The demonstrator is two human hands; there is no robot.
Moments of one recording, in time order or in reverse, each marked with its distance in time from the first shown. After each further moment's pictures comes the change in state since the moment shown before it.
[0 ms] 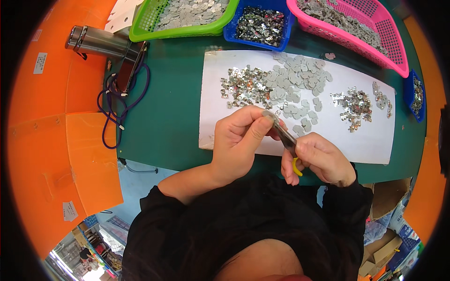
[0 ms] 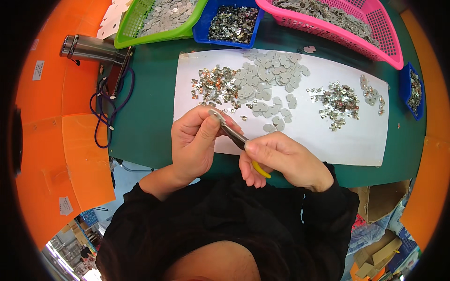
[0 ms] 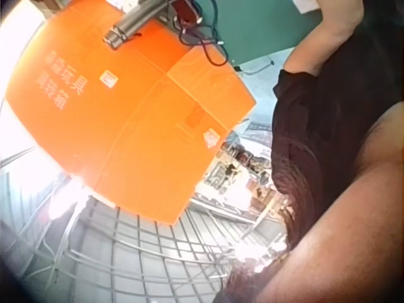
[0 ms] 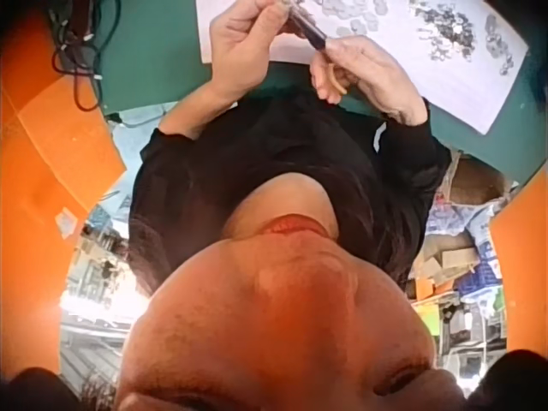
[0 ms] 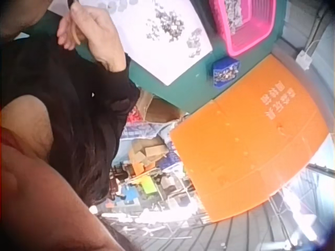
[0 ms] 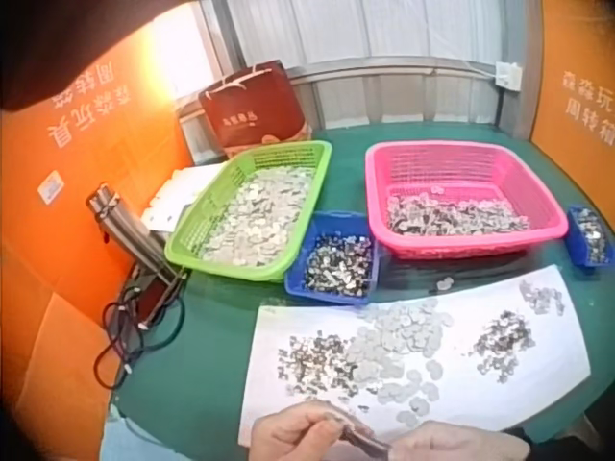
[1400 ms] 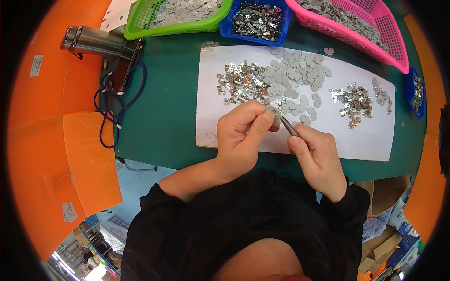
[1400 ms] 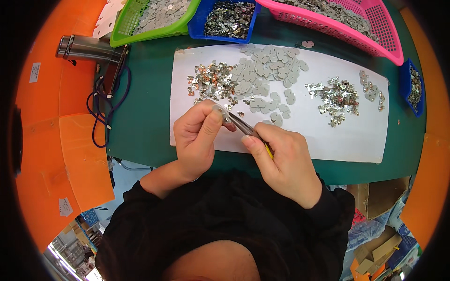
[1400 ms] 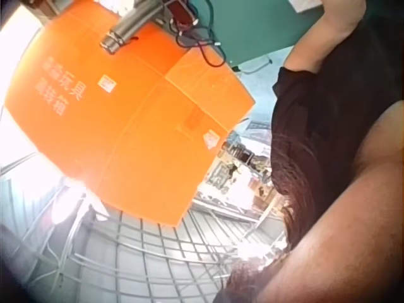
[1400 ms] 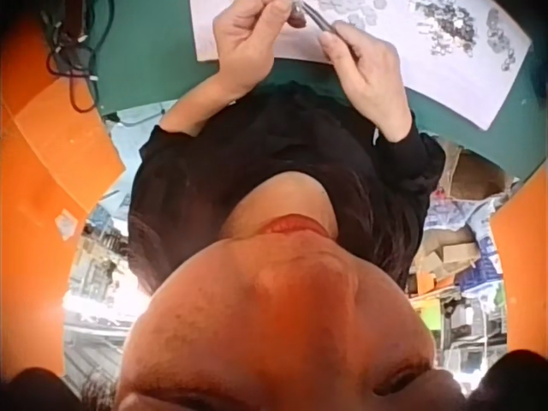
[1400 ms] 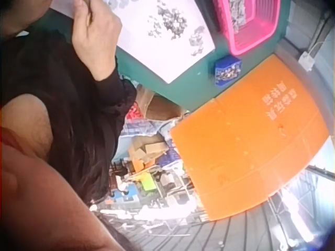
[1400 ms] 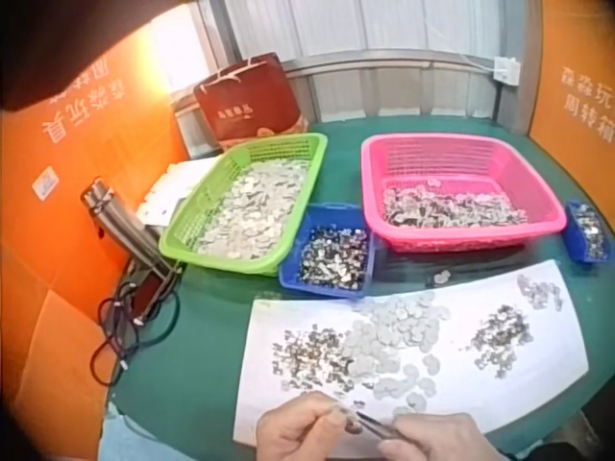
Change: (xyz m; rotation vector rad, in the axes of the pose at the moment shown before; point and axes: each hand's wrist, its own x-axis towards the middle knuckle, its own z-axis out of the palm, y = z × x) left_hand 0.004 -0.011 0.004 0.127 0.059 0.160; right_hand 0.001 0.014 0.020 -0.750 0.592 -0.304
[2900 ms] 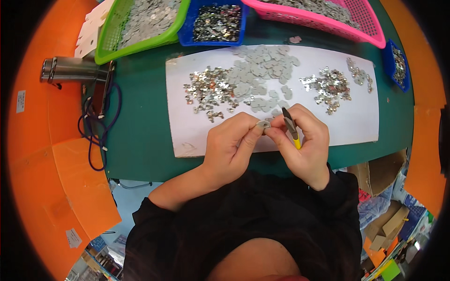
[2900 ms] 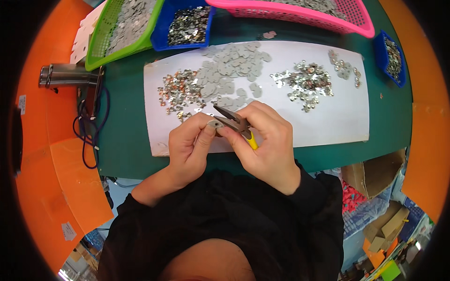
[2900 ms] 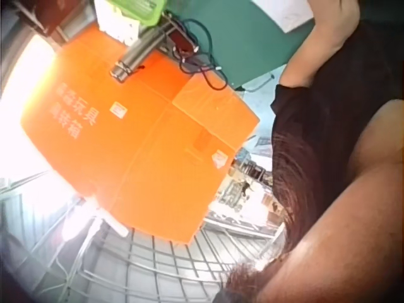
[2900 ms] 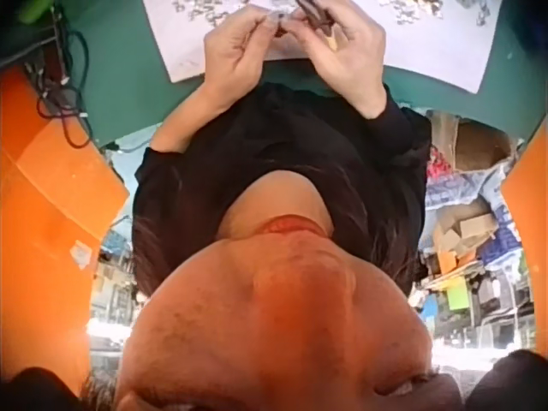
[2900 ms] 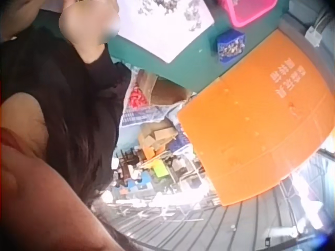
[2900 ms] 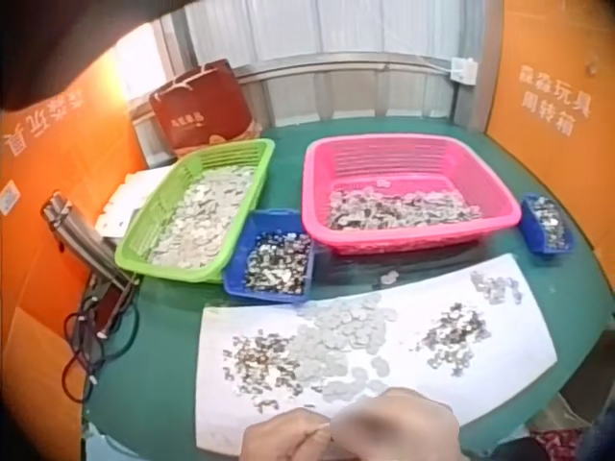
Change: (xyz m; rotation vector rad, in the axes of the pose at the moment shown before) left_hand -0.002 -0.009 0.009 0.383 -0.207 -0.012; right_hand 0.000 0.010 -0.002 0.015 0.339 -0.136
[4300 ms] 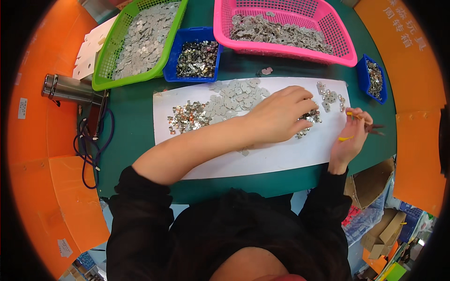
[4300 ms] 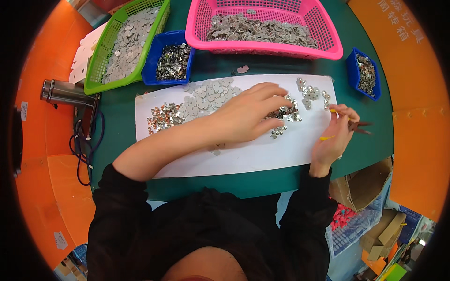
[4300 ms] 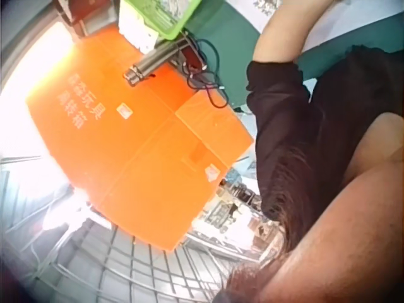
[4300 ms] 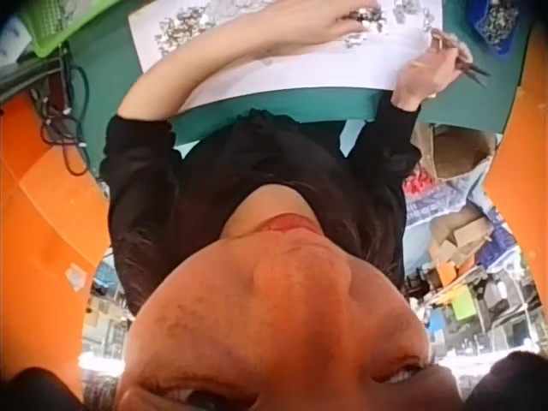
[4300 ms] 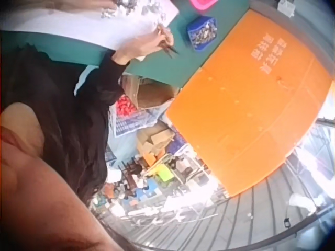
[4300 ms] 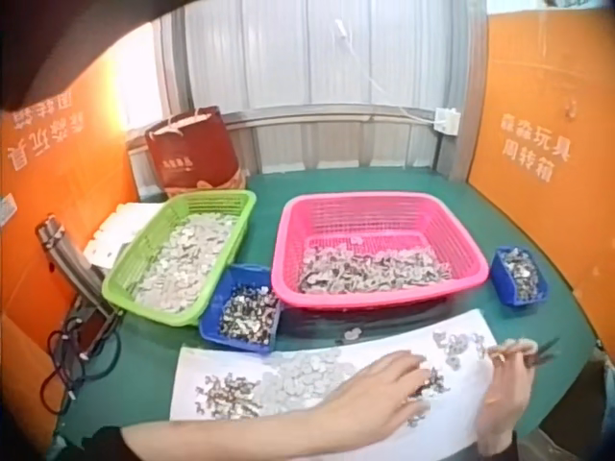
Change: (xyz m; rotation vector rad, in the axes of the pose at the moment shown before) left_hand 0.139 0.001 0.089 0.327 -0.523 0.464; right_hand 0.005 0.119 -0.144 0.412 0.767 -0.274
